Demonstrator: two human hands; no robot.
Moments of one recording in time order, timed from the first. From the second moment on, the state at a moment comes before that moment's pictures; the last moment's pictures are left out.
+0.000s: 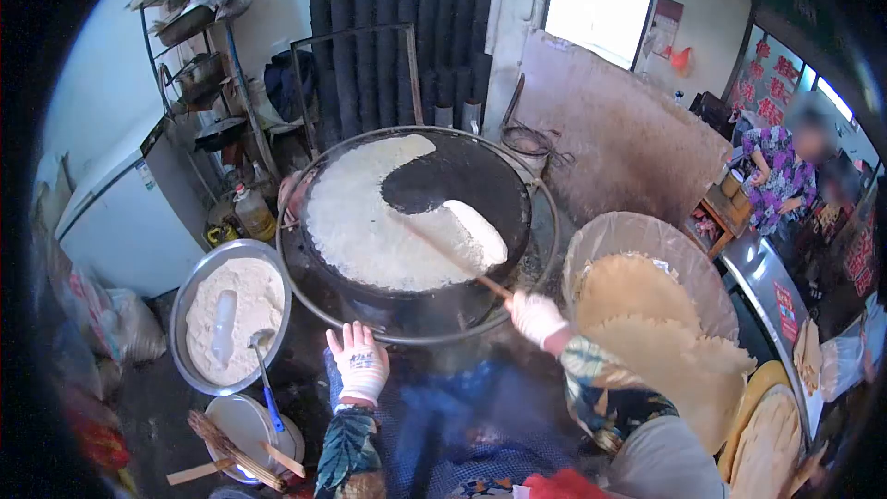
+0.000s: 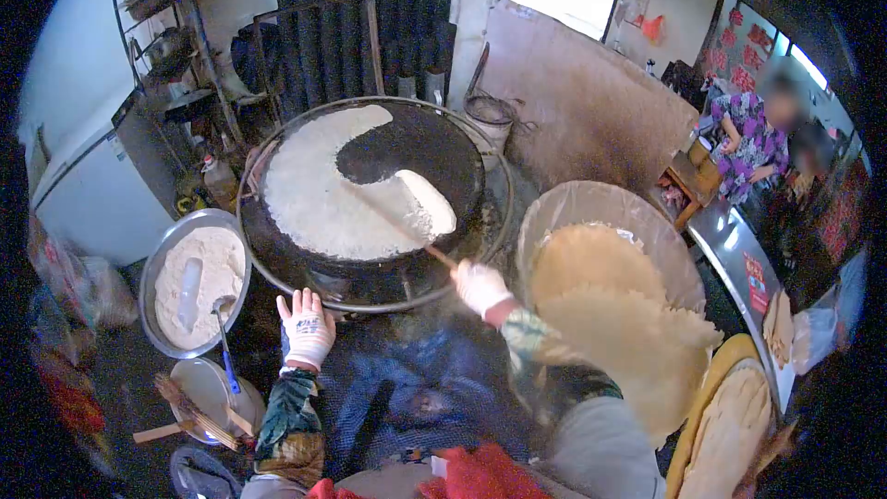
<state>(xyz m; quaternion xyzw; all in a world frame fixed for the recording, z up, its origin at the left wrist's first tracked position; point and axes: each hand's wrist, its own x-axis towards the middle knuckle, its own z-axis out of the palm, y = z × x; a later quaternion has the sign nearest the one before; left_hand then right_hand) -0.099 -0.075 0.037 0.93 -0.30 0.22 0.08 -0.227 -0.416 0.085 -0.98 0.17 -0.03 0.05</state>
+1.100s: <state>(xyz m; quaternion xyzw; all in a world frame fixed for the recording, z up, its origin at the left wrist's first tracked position) -0.158 -0.130 0.038 0.92 -0.36 0.16 0.01 -0.216 -0.466 0.040 -0.96 0.24 -0.13 0.01</state>
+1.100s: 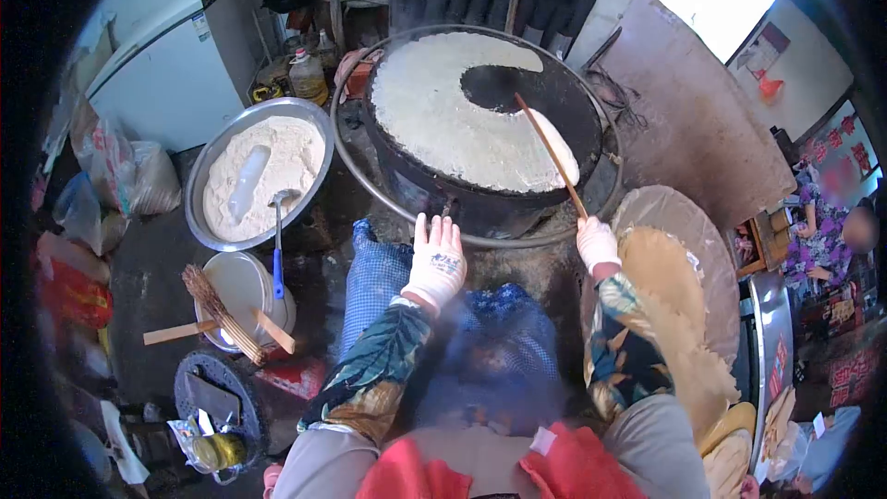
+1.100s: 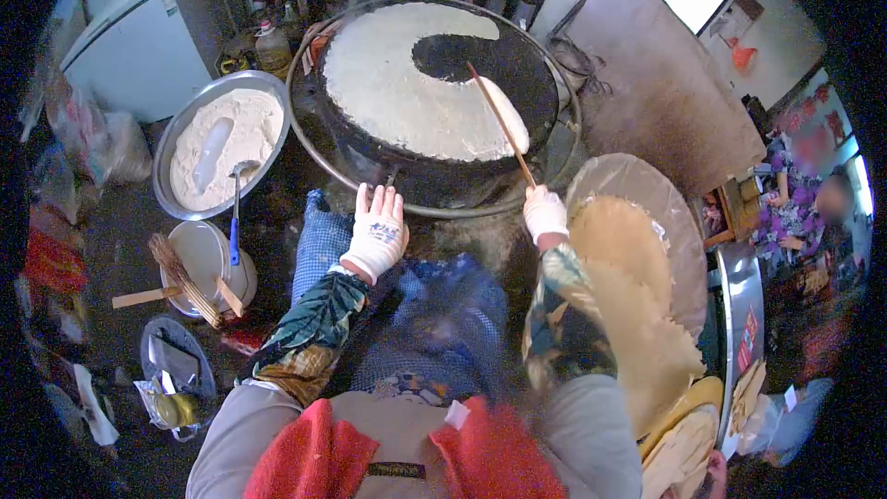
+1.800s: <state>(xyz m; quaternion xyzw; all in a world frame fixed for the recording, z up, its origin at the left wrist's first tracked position) -0.121 -0.079 0.073 0.92 -0.30 0.23 0.08 -0.202 -0.430 0.092 -0.97 0.23 -0.04 0.12</state>
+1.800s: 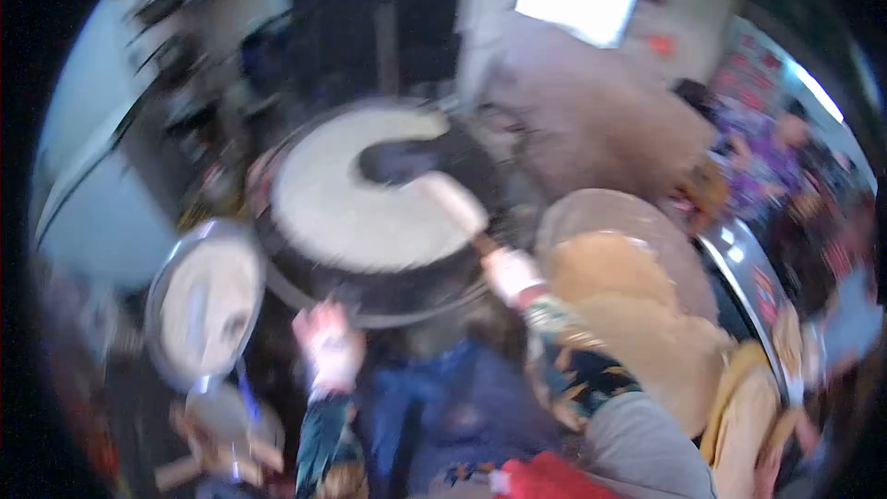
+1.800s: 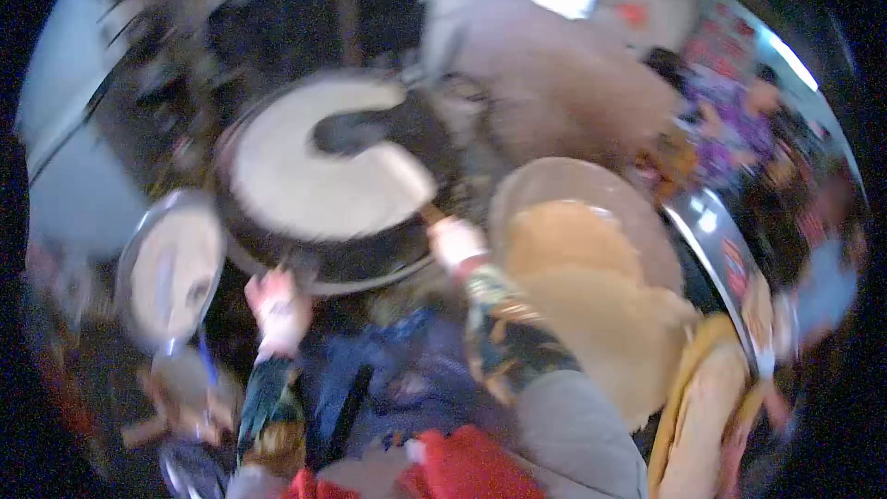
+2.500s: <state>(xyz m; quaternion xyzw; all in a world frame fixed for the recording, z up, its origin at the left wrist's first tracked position) -0.146 -0.104 0.030 0.92 -0.35 0.16 0.08 -0.235 -0.405 0.079 -0.98 0.10 -0.01 0.16</state>
